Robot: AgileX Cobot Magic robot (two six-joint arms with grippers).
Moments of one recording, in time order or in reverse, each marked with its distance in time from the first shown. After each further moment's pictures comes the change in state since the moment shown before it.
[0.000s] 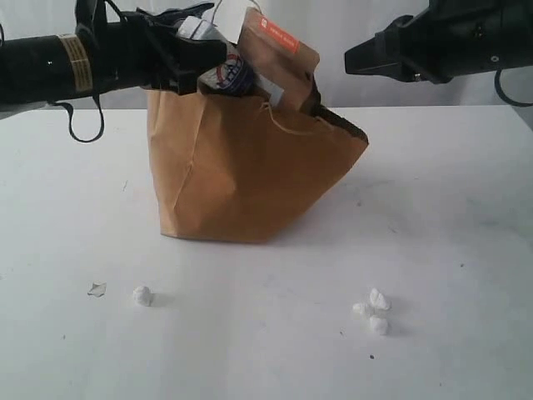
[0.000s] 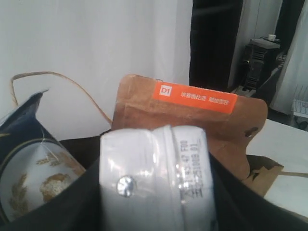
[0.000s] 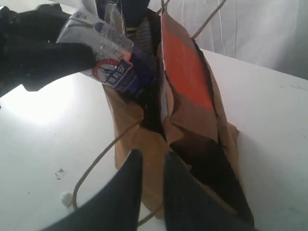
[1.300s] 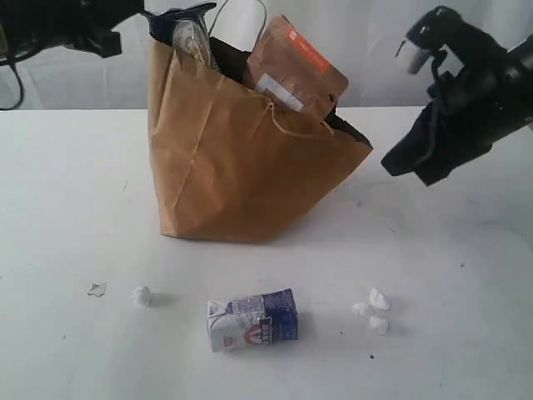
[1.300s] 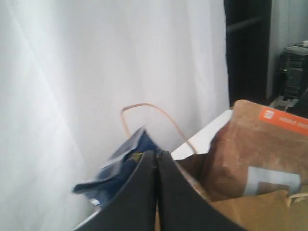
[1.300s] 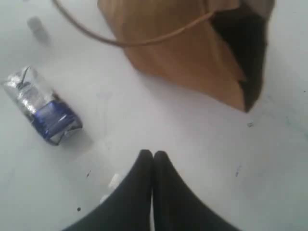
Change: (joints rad) left arm 0.190 -0.096 0.000 0.060 -0.069 0.038; right arm 0.043 -0.007 0.000 -0.592 0.175 0.053
